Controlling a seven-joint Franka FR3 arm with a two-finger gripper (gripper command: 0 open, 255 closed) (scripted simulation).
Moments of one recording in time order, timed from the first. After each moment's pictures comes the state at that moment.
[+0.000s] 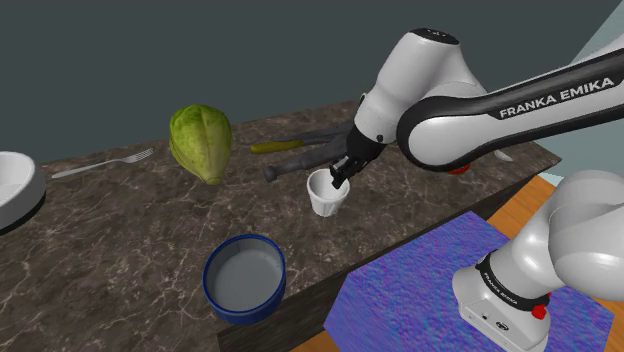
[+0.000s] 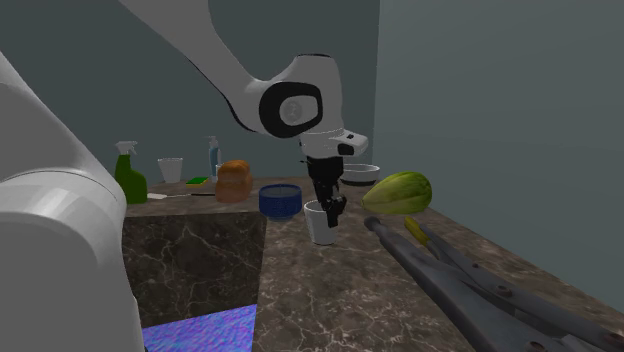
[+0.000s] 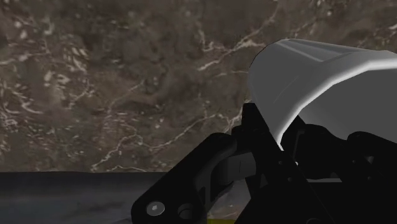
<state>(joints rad) 0.25 -0.41 0.23 -2.71 0.27 2.52 0.26</state>
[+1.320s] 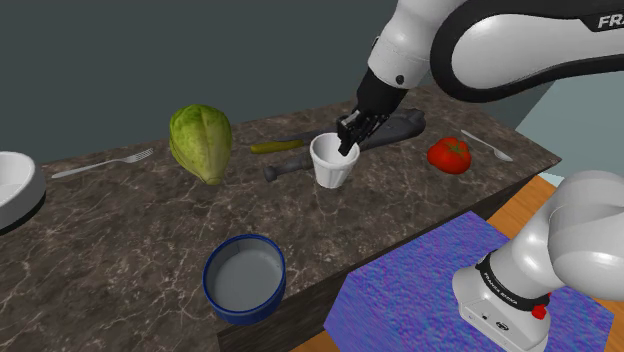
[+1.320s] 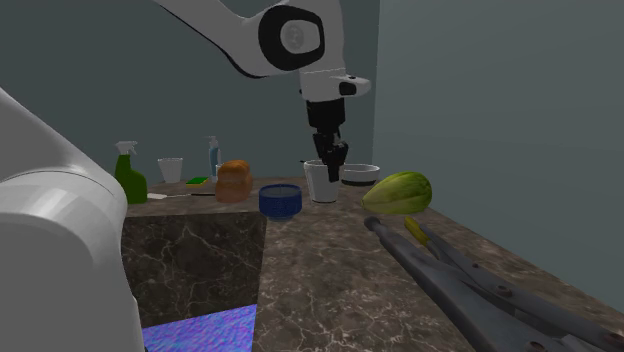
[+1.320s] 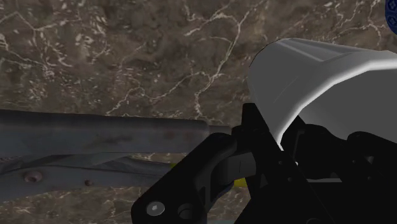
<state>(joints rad) 0.23 -0.56 0.20 -2.53 0.22 2.20 0.29</state>
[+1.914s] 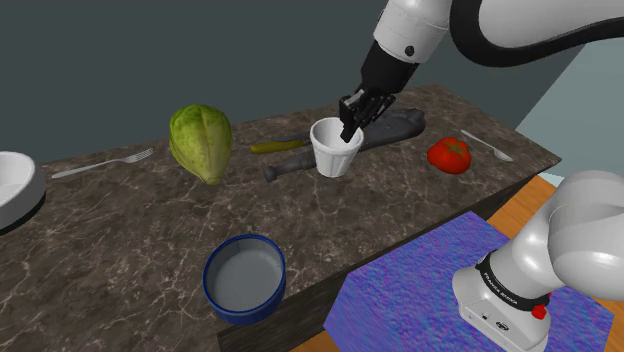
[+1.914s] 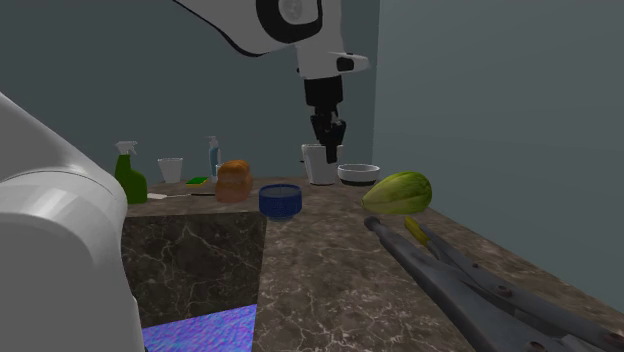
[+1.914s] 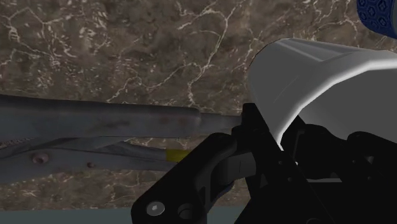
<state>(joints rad) 0.23 -0.58 0.20 -2.44 0.21 2.09 0.32</state>
